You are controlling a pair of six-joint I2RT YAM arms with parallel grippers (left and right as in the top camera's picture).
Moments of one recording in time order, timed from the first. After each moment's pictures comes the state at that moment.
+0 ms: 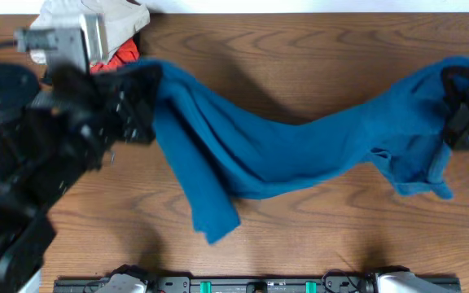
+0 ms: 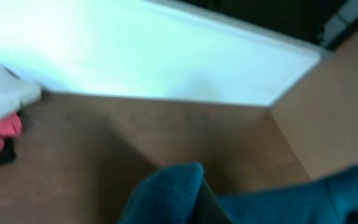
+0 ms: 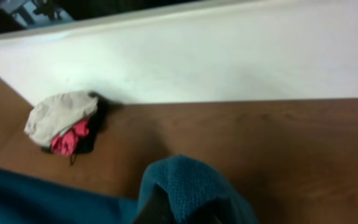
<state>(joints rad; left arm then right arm) -0.34 1.30 2.19 -1.25 0.12 -0.41 0.12 1.39 2.50 -1.50 -0.11 0.24</state>
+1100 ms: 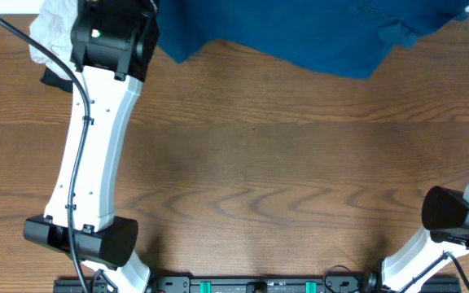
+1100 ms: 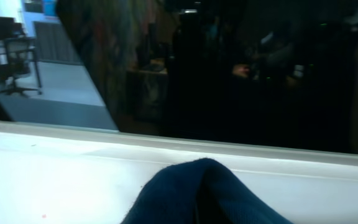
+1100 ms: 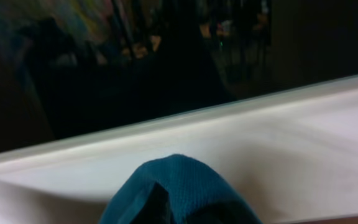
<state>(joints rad) -0.25 1.82 2.19 -0.34 -0.27 -0.12 -0.22 1.92 2.48 -0.63 -0.25 0.28</state>
